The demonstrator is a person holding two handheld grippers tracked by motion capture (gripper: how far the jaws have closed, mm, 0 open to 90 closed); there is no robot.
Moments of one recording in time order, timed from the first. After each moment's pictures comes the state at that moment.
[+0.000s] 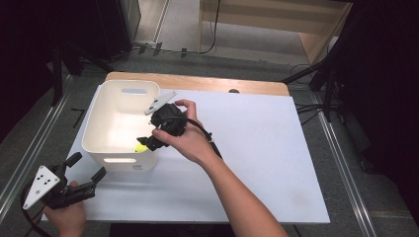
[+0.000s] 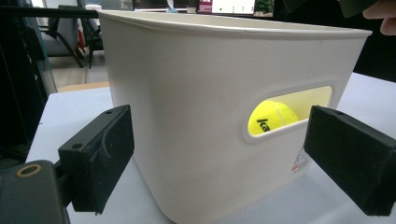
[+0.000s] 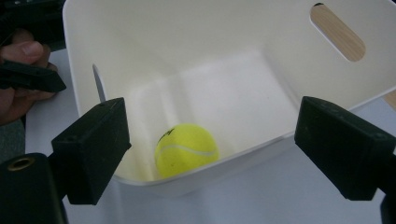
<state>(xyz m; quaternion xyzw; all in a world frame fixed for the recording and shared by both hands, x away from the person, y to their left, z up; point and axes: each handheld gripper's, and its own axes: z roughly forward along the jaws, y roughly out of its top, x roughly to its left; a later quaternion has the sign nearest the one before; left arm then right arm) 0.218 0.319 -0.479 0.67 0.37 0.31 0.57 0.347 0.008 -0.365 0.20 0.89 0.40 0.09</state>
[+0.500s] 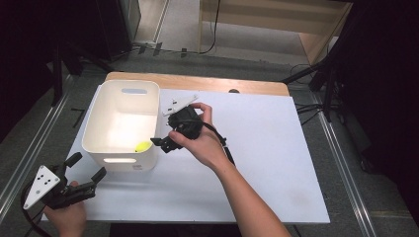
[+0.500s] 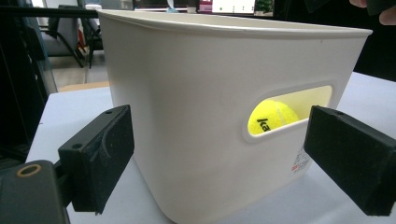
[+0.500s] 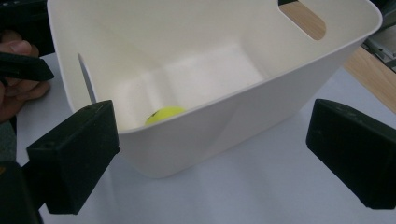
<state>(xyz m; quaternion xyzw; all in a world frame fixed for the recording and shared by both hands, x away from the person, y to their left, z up) 0.218 0.319 -0.480 0.67 0.37 0.31 0.57 0.340 -0.028 -0.373 0.23 0.87 0.42 0.11</state>
